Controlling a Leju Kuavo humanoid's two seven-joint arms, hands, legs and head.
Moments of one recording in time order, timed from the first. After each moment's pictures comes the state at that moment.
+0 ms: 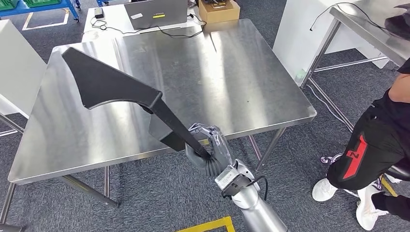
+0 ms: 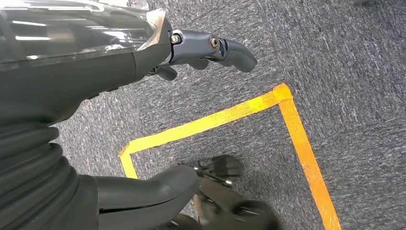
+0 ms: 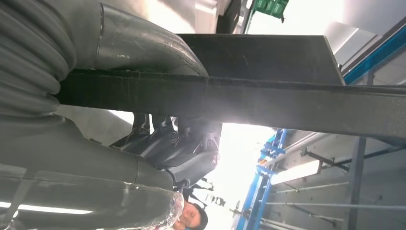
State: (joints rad) left arm -0.12 0.01 -1.31 -0.13 1.22 0.19 -0.36; right arm -0.21 0.10 0.48 -1.51 0.19 -0.11 -0.57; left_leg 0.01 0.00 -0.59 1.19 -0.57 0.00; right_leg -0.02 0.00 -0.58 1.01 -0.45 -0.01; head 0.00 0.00
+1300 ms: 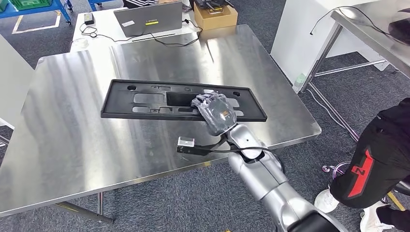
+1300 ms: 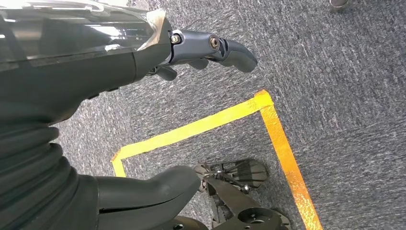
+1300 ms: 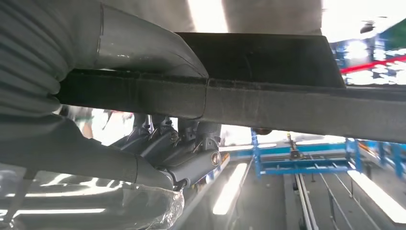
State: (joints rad) left arm -0.12 -0.02 -1.35 -0.13 1.24 0.26 -0.31; right arm -0.59 0.05 0.48 -1.06 1.19 -0.47 -0.16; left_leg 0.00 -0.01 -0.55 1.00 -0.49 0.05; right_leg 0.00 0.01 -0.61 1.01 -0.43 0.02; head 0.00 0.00
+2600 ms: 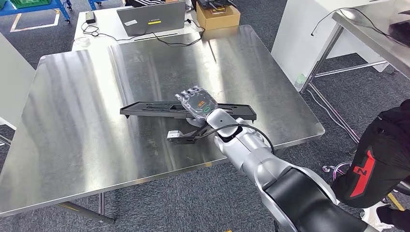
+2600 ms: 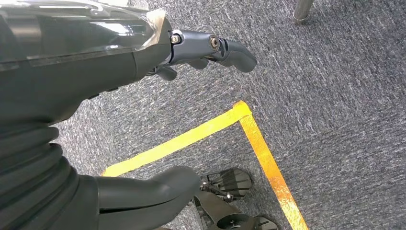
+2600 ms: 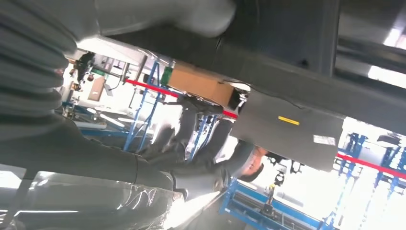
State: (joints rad) left arm -0.18 -0.01 -1.41 -0.13 1.22 0.26 -0.32; right arm -0.94 0.21 0.57 -0.41 1.49 -0.43 -0.05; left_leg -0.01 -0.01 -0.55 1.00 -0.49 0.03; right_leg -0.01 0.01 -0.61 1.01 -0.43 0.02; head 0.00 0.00
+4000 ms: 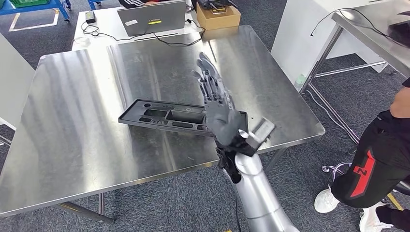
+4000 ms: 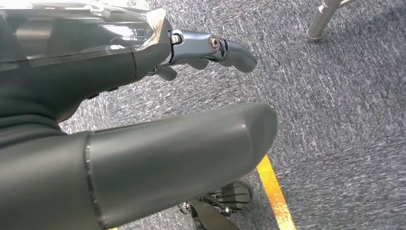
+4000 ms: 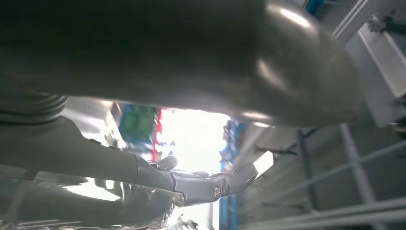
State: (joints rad) left arm -0.16 -0.01 -1.43 -0.13 1.34 0.33 -0.36; right arm -0.36 0.23 0.32 -1.53 -0.08 0.16 -0.56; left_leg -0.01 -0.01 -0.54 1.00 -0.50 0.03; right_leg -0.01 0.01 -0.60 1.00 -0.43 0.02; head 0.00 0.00
